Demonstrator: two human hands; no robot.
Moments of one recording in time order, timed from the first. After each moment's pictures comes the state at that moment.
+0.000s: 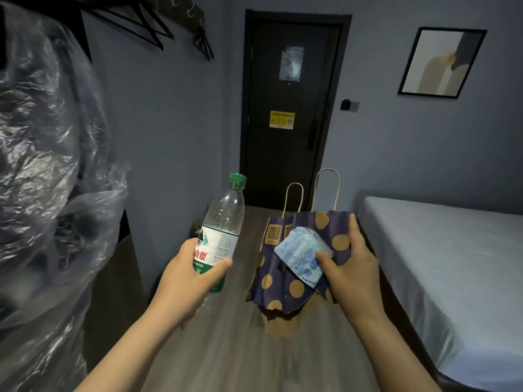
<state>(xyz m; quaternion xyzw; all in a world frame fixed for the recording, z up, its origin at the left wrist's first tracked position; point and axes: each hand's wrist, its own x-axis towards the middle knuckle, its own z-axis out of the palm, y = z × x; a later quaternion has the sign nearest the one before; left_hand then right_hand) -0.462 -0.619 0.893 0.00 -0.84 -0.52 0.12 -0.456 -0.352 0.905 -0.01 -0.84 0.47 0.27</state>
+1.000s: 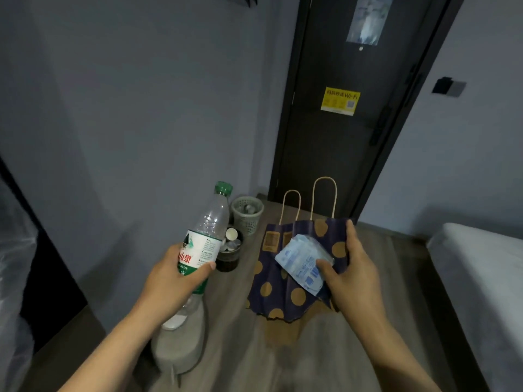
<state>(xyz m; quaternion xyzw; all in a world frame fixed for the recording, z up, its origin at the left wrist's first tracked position) -0.986 -0.717 0.839 0.14 -0.85 -0.49 0.10 -1.018 -0.420 0.856 0.01 -0.90 0.41 0.18</state>
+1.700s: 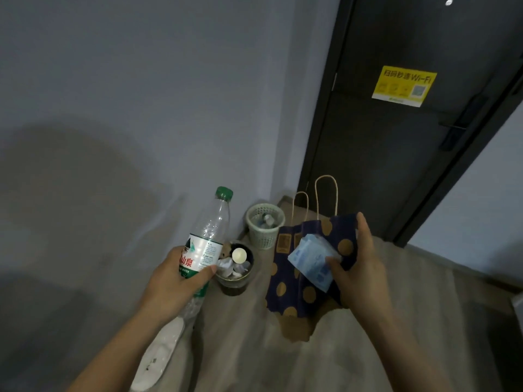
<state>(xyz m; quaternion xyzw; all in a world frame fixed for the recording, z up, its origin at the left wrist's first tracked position) -1.339 -0.685 0.793 0.23 -0.85 -0.47 0.11 -1.426 -0.384 0.816 0.06 -0.90 0.40 0.12</state>
